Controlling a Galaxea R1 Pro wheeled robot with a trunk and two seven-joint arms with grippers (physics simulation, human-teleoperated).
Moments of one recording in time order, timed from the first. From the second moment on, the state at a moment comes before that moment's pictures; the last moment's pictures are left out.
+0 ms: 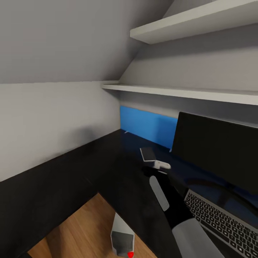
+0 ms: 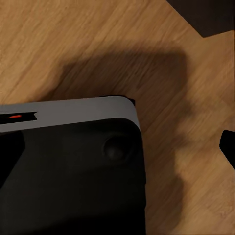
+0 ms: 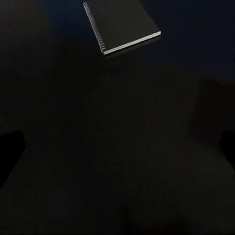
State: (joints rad) left arm 0.38 0.16 -0.05 -0.76 1.63 -0.09 0.15; right arm -0.64 0.17 0.22 -1.12 -0.48 0.56 -0.60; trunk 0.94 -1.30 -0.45
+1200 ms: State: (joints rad) left arm 0.40 0.16 -0.05 -0.76 1.63 -0.13 0.05; right arm -0.56 0.16 0.58 -1.35 -0.47 0.92 -0.33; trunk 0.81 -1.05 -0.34
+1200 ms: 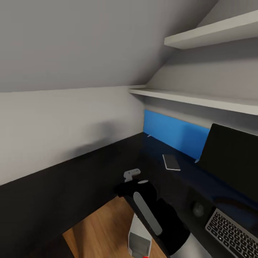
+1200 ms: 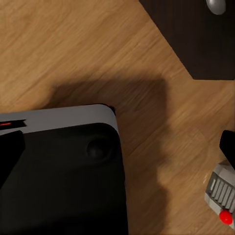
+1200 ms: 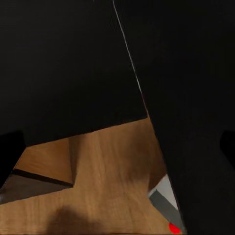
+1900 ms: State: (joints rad) left arm 0.39 0.17 -0.05 -0.76 1.64 0.00 0.05; right arm -0.54 0.16 0.69 -1.35 -0.46 0.92 -0.34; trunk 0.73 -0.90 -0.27
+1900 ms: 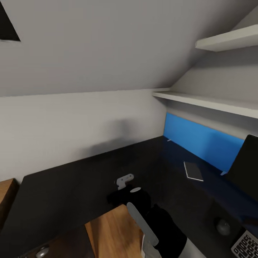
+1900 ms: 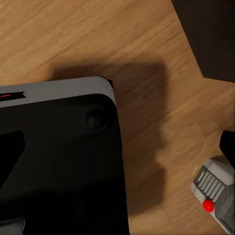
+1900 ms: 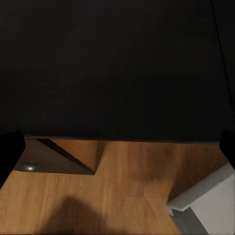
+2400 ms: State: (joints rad) left arm 0.39 0.18 -0.05 -0.76 1.64 0.00 0.05; right arm -0.52 0.16 0.74 -1.38 -0.45 0.92 -0.34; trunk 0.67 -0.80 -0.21
